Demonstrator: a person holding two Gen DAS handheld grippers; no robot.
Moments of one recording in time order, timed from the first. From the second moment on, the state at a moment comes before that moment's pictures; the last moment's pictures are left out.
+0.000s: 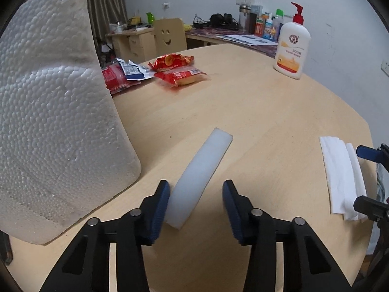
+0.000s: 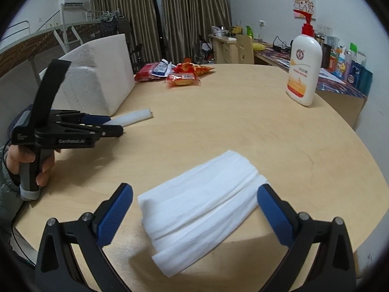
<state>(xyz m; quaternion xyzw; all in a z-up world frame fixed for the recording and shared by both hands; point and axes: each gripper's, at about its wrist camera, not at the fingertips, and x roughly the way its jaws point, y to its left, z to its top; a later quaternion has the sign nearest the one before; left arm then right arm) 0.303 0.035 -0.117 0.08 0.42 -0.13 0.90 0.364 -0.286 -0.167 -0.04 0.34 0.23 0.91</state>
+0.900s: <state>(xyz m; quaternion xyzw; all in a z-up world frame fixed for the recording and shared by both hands) 0.285 0.041 -0.105 0.08 0.38 -0.13 0.91 0.367 -0.287 -0.170 -0.05 0.35 0.21 0.91</state>
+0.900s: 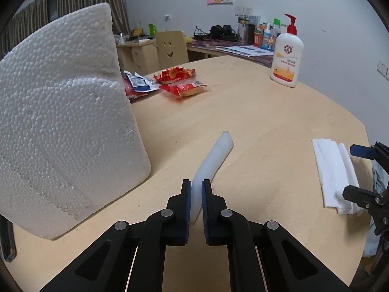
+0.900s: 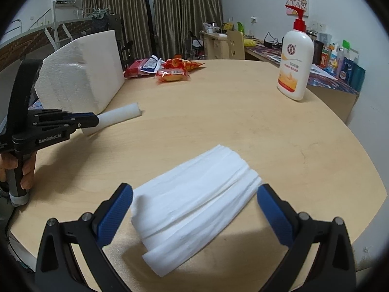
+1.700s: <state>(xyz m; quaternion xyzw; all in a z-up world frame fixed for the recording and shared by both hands) 0.271 0.041 -0.098 0.07 0.38 -0.17 0.91 0.380 -0.284 -0.179 -0.06 0.38 0.15 0.91</state>
